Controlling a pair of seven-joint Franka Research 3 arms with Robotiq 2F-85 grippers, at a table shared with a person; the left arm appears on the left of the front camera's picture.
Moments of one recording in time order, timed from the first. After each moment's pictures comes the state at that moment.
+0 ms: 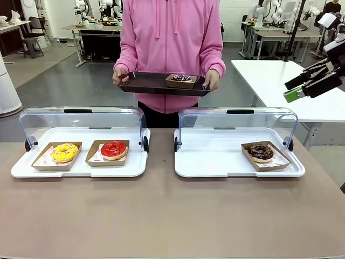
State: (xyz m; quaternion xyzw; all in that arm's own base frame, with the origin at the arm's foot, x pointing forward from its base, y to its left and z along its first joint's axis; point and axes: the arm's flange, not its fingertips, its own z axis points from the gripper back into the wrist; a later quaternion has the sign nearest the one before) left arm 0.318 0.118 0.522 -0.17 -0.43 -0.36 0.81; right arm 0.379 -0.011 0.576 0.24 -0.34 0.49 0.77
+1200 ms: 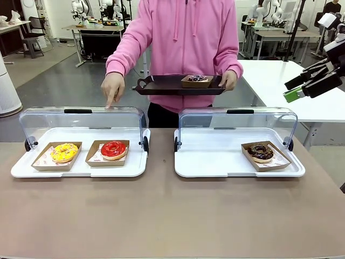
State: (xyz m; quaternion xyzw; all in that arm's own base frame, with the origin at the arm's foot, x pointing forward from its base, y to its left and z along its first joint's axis) left arm 0.318 0.118 0.522 -0.17 -0.43 -0.36 0.81; right arm 0.379 -0.011 0.576 0.24 -0.34 0.49 0.77
